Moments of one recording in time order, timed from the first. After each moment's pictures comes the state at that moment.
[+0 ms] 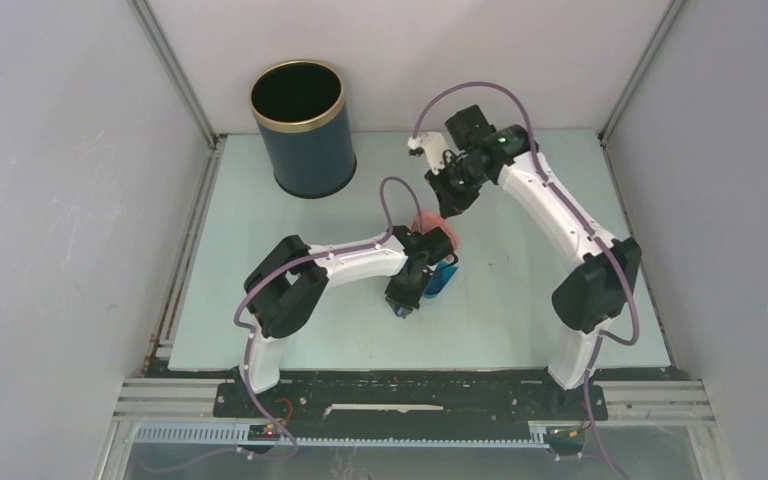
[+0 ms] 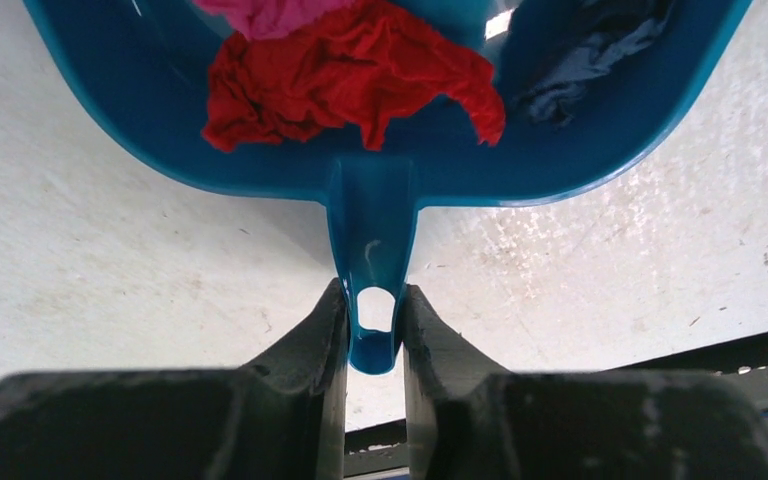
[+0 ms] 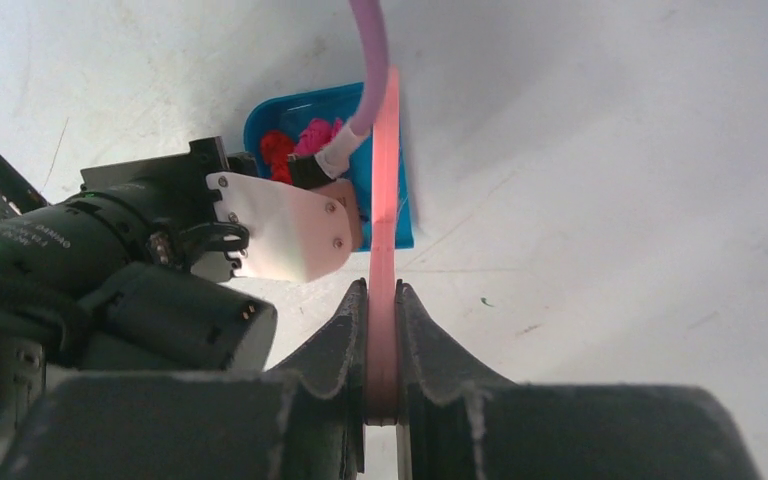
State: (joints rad) left arm -0.95 2.00 1.44 -0.93 -0.02 -0.46; right arm 0.51 1.85 1.92 -1.17 -0.27 -0.34
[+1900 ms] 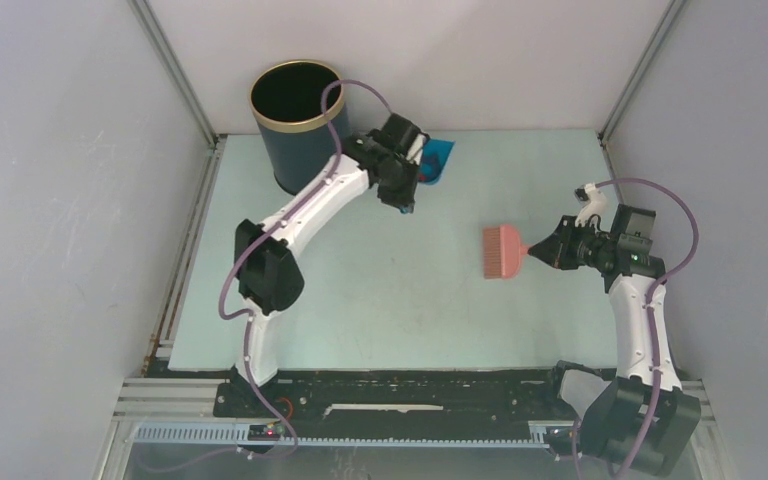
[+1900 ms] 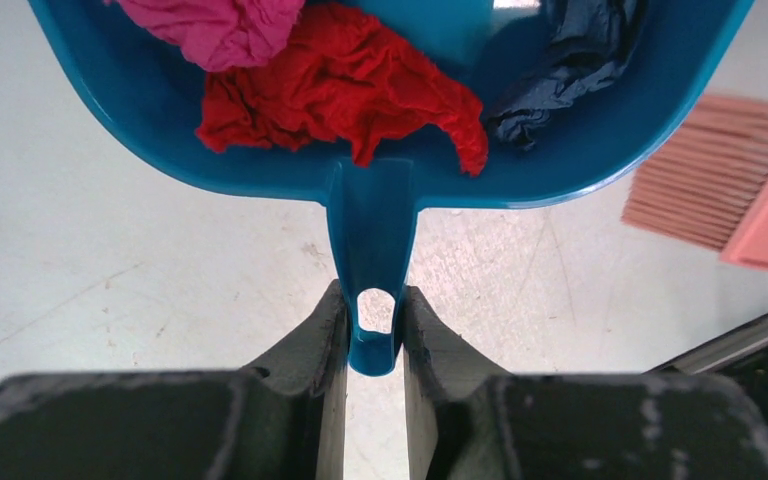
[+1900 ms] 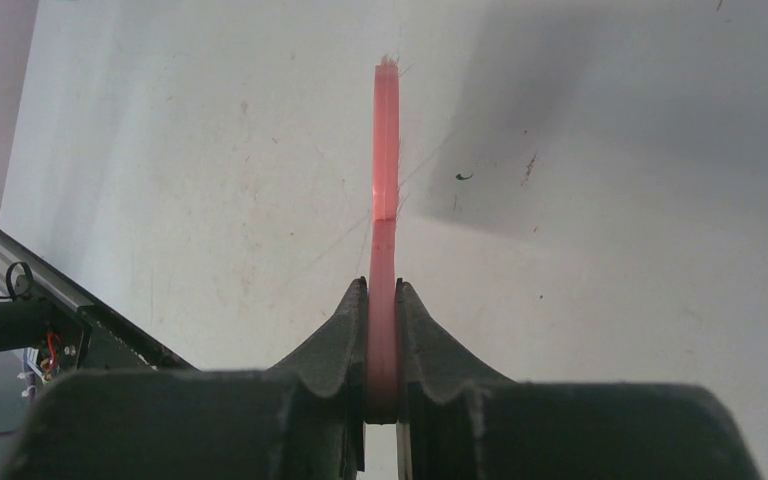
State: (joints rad) left arm -0.67 2.08 2.08 -1.04 0.03 -0.32; right arm -0.31 1.04 0.82 -0.59 -0.78 -0.05
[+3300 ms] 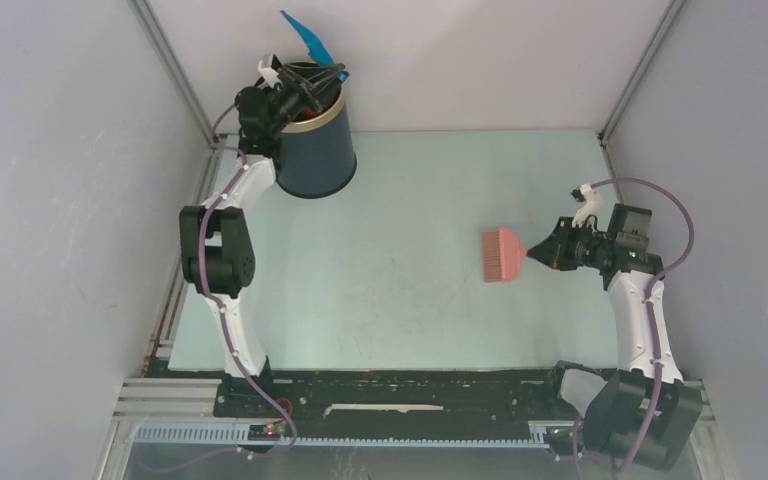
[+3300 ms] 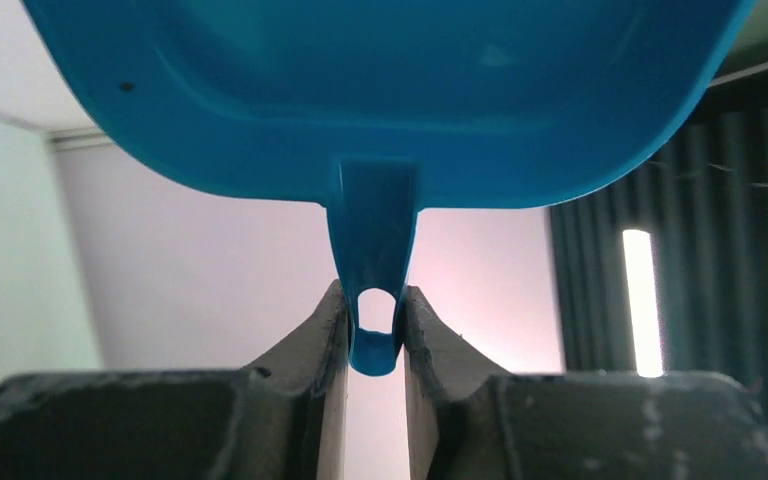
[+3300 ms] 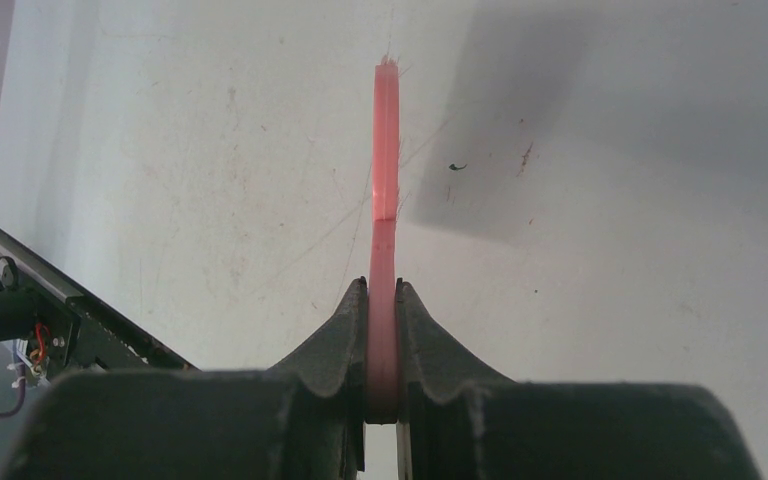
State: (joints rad) left arm -0.08 2.01 1.73 0.58 0.70 -1.77; right arm -0.29 1.07 0.82 -0.59 -0.77 -0.08
